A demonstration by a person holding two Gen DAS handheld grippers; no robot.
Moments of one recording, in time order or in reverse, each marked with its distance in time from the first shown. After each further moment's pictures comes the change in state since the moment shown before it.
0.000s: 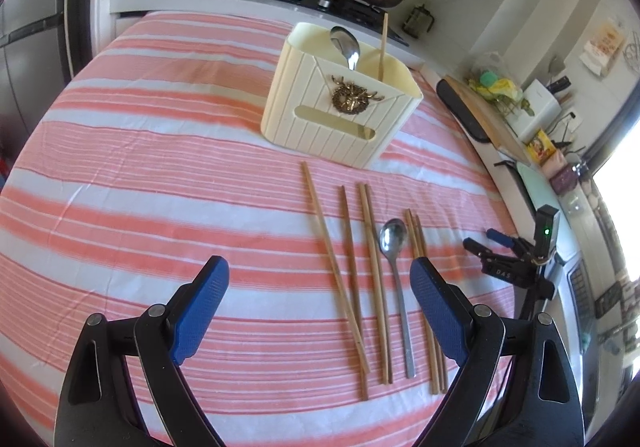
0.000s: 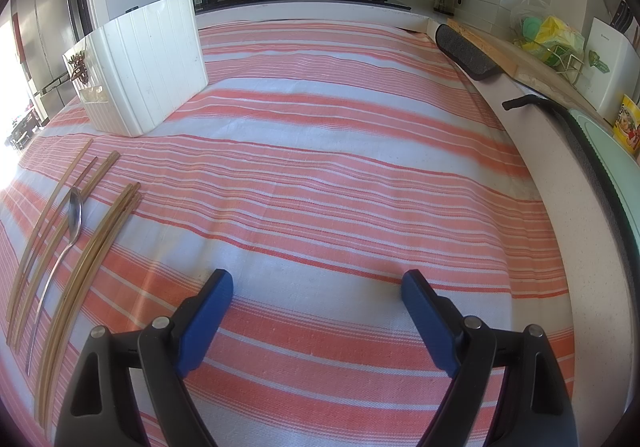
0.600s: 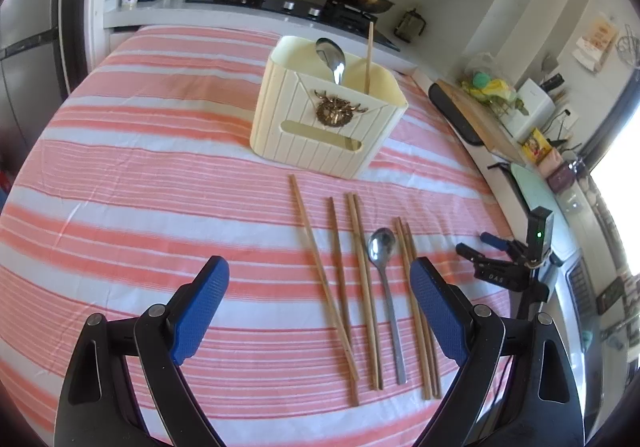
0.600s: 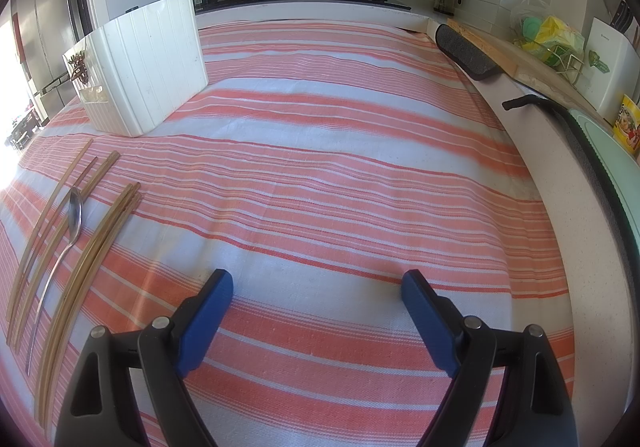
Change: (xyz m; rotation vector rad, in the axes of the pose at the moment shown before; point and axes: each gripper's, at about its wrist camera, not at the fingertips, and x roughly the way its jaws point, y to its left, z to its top) left arm -0.006 -0.014 0.006 0.030 -0.027 0.000; right arm 0.000 0.000 0.000 0.000 0.000 0.000
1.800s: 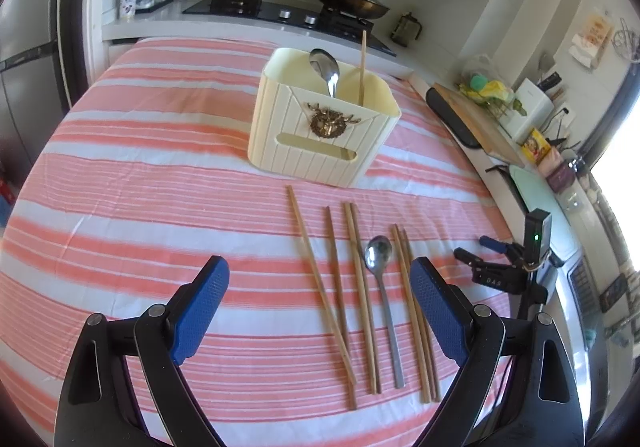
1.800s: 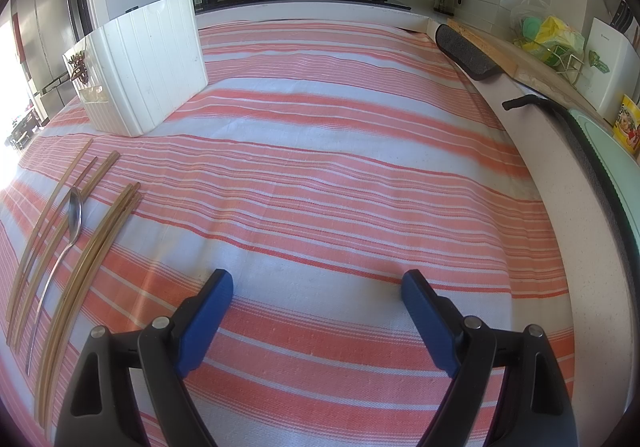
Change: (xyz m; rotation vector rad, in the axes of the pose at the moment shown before) left arm -0.005 -0.005 0.005 0.021 -0.021 0.012; right arm 0.000 0.000 0.000 0.000 0.000 0.001
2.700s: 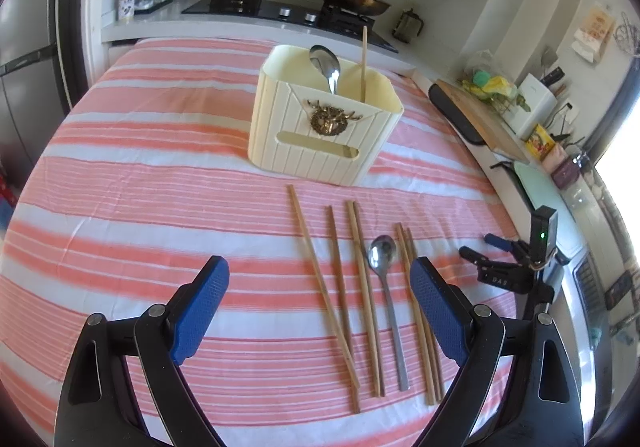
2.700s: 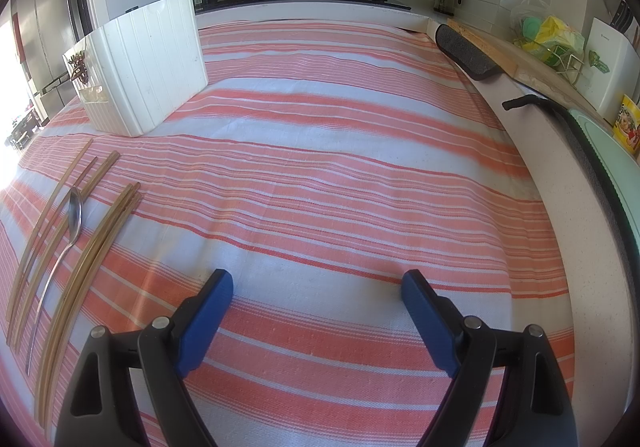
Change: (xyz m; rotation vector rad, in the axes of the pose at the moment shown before) left arm 0.007 -0.003 0.000 0.011 0.009 0.018; right arm 0.000 0.000 0.000 0.000 0.000 0.001
